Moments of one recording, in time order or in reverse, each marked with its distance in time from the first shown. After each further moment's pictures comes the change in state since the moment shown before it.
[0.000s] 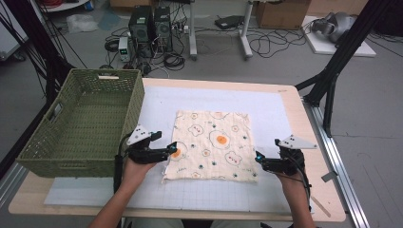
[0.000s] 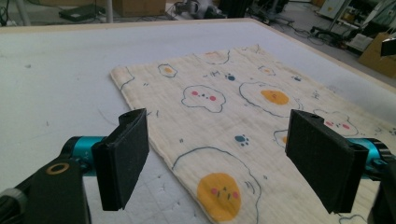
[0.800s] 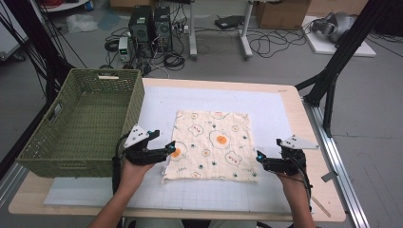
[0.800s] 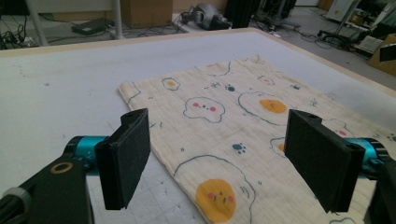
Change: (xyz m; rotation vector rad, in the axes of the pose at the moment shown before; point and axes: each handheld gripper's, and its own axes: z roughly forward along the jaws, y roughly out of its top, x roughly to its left) left arm -0.003 0.010 -0.013 -0.028 0.034 0.013; right arm -0.002 0.001 -0.003 -0.018 -0.013 0.024
